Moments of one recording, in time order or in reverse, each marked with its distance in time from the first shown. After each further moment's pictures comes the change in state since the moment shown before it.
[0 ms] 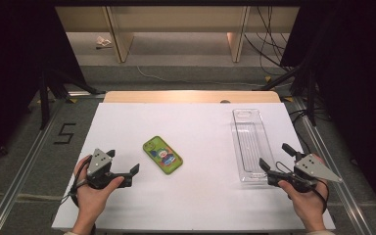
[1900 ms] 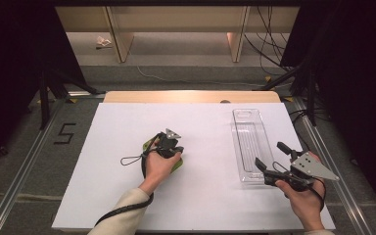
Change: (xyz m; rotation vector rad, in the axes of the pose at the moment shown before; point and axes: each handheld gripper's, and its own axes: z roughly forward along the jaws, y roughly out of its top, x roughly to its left) left arm -0.081 0.040 0.165 0.387 -0.108 0.036; right arm 0.009 0.008 0.005 -0.010 0.050 -0.008
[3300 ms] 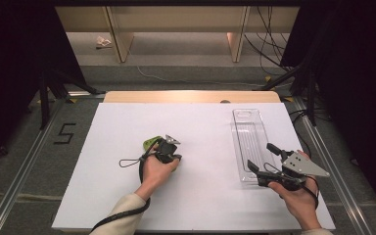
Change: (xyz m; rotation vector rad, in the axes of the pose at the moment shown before) left arm -0.001 -0.018 -0.007 0.098 -0.021 0.004; right arm 0.011 0.001 0.011 0.042 0.078 -0.007
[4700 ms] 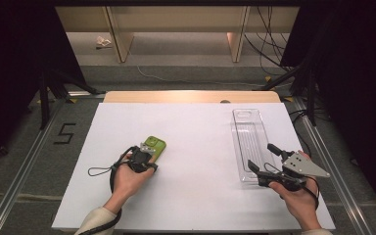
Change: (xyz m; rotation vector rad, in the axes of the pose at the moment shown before) left arm 0.036 -0.043 -0.048 0.086 0.034 0.005; right arm 0.000 -0.001 -0.001 0.003 -0.011 0.003
